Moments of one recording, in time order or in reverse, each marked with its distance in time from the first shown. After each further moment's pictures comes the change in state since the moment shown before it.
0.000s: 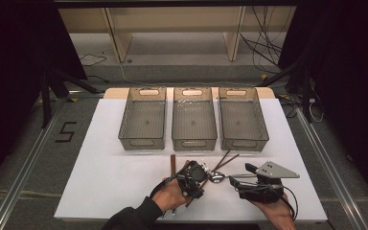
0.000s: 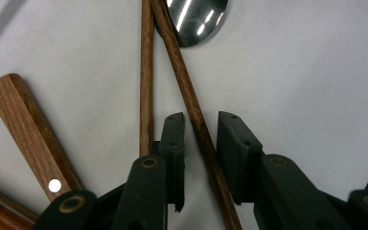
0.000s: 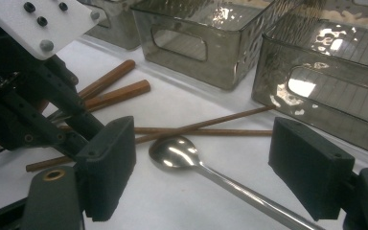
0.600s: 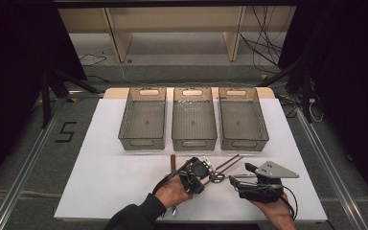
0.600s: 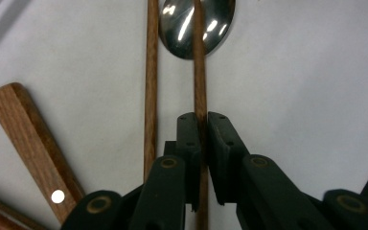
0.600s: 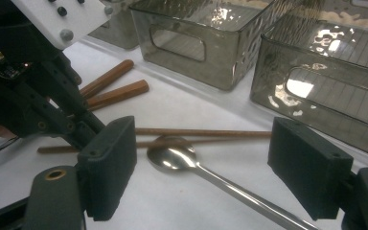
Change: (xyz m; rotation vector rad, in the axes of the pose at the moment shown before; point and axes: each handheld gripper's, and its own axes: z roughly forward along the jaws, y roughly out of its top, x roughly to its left) left arm 0.006 0.010 0.000 0.017 -0.029 -0.037; right arm 0.000 0.000 0.001 -0.001 -0.005 -0.005
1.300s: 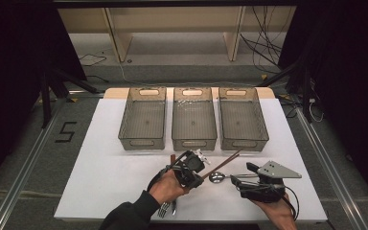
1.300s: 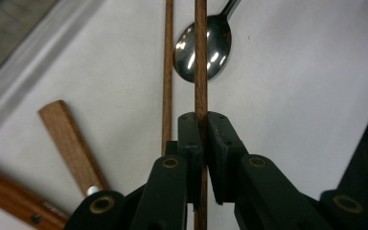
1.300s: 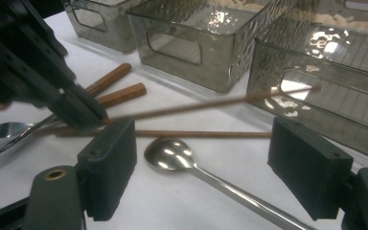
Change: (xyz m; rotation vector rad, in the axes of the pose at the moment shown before) left arm 0.015 -0.004 -0.034 -0.119 -0.029 -0.006; right arm -0.002 0.000 -0.003 -0.013 -0.003 0.008
